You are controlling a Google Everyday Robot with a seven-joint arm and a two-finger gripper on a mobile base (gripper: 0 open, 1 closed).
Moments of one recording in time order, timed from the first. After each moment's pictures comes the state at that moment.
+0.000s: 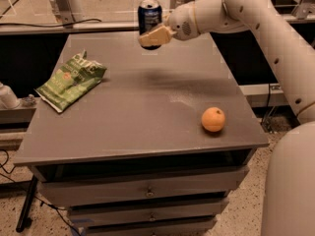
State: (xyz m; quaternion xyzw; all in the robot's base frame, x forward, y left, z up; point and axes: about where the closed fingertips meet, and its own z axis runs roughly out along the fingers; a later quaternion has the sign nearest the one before) arm 0.714 0.017 0.950 -0.51 0.65 0.32 0.45
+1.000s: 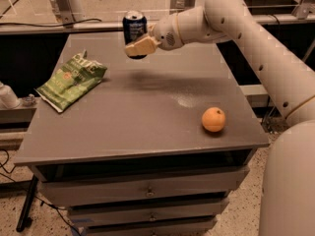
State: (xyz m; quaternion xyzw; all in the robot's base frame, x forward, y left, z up) arm 0.707 0.056 0.923 -0.52 0.64 0.34 0.44
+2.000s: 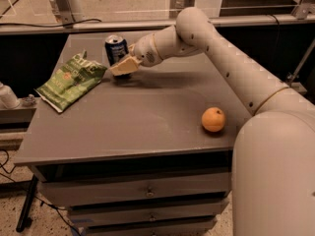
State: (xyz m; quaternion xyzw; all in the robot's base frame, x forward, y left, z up) arm 0.711 0.116 0.854 -0.56 0.63 0.36 0.39
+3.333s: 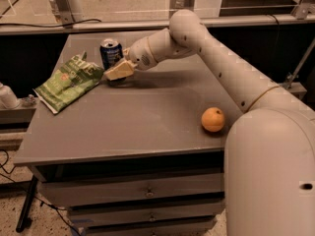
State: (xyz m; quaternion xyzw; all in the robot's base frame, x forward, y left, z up) arm 0.703 0.131 0.840 -0.58 0.62 0.37 0.37
